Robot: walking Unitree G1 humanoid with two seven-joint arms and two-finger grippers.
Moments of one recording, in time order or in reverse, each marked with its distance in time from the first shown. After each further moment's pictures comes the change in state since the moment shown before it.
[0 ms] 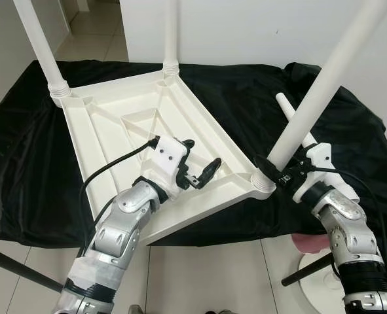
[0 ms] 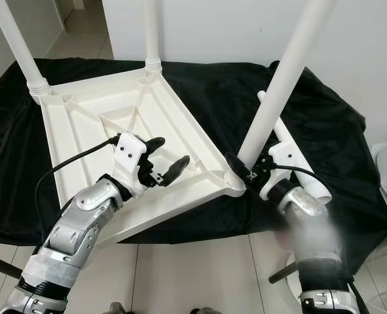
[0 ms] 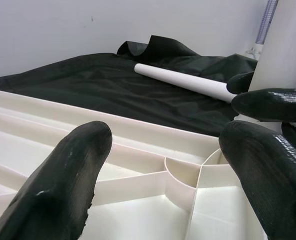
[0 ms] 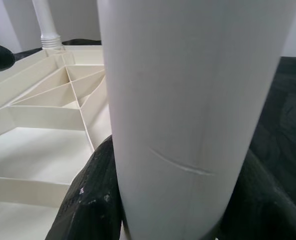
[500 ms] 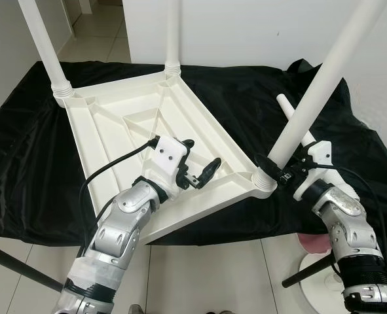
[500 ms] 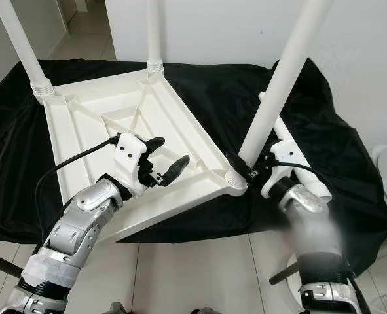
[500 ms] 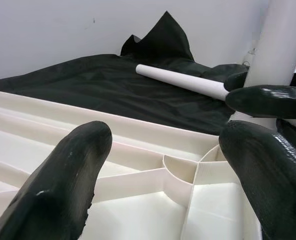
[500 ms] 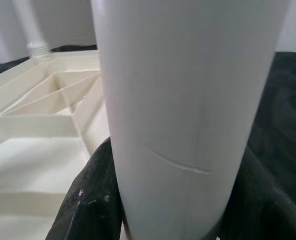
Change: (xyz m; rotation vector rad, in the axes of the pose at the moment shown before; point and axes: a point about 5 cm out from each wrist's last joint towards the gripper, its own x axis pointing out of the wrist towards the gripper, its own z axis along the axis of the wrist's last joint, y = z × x) left arm 0.000 0.001 0.000 0.003 0.003 0.003; right arm 0.009 0.001 -0.003 0.054 -0.003 -0.082
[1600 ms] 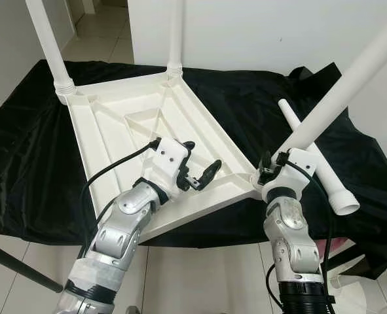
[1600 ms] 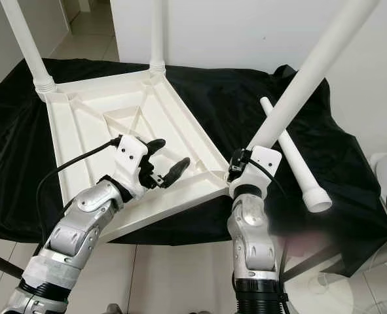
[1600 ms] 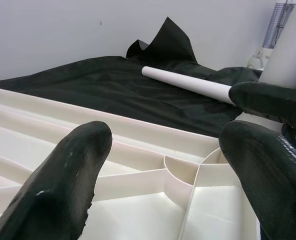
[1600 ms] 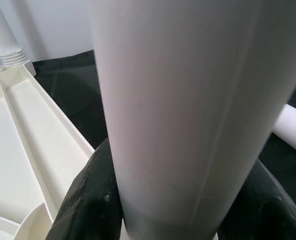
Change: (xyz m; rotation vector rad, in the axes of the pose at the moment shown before) left arm 0.000 -0.002 -0.002 0.003 0.007 0.003; right arm 0.002 0.060 0.000 0.146 0.003 -0.770
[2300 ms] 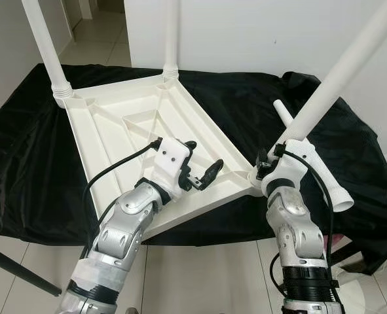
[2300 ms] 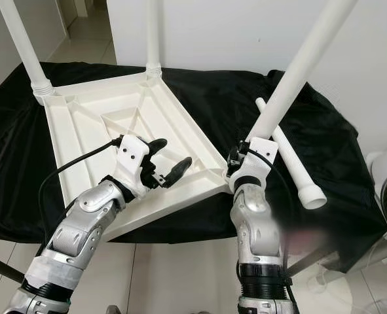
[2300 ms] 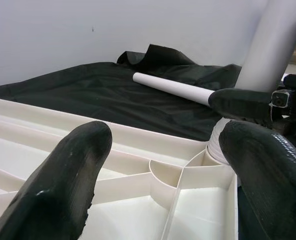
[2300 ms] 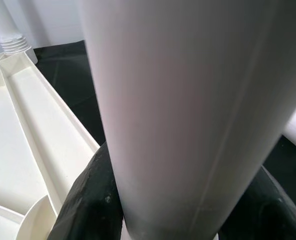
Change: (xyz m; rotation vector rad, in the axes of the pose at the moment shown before) left arm 0.003 -0.004 0.001 -0.016 -0.013 -0.005; right arm 0.021 0.000 0.002 -0.027 0.122 0.070
